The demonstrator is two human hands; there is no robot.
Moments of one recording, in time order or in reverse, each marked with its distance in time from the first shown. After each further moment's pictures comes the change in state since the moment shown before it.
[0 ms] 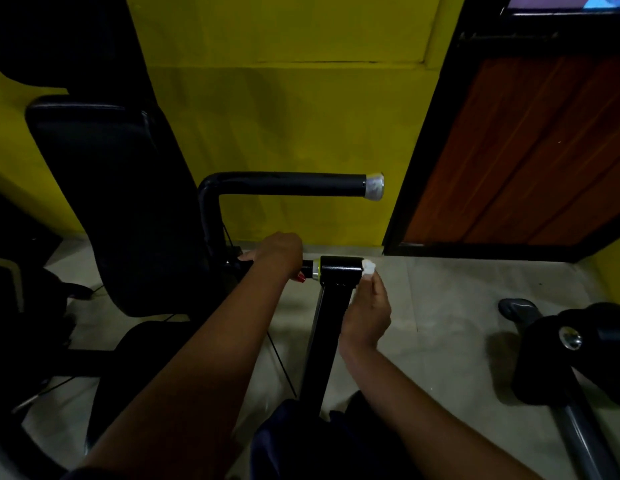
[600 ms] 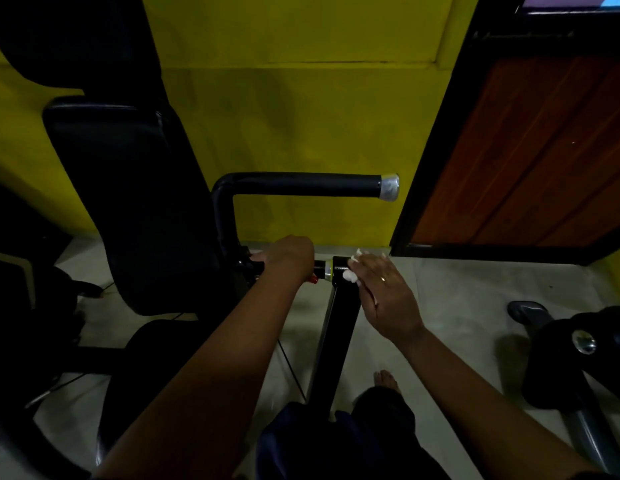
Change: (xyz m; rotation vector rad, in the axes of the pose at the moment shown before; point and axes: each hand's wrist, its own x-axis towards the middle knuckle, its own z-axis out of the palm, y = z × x) left_hand -0.011 0.002 0.001 -0.026 -0.017 -0.043; right_hand 0.079 0.017 -0.028 -0.719 -0.520 -1.284
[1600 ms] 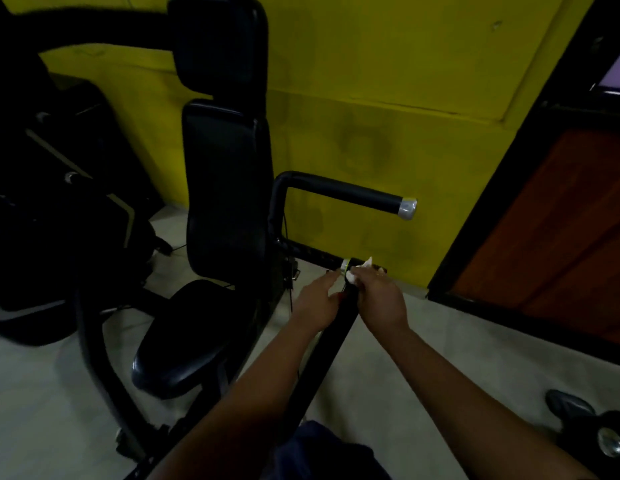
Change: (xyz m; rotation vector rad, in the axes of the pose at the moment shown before) left_hand -0.110 0.031 0.083 -0.858 0.393 0.058; right_hand 0.021 -0.034 -0.033 0.256 -0.226 0.099
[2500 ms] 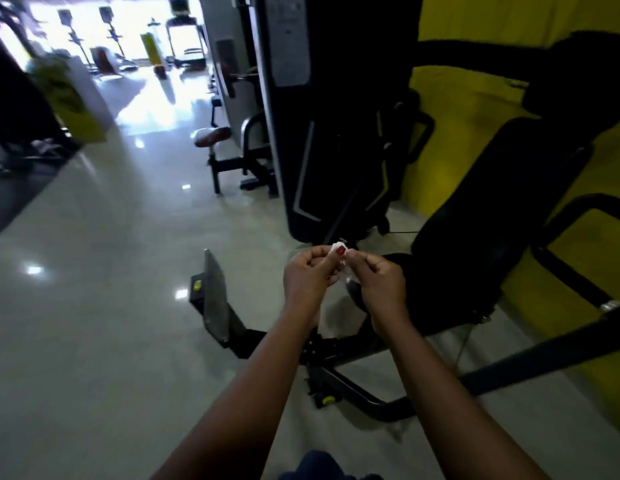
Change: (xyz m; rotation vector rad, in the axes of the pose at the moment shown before) left_hand -0.414 -0.087 -0.112 -1.007 1.223 -0.226; right_hand -0.216 -0.361 0.003 1.088 -0.728 -0.020
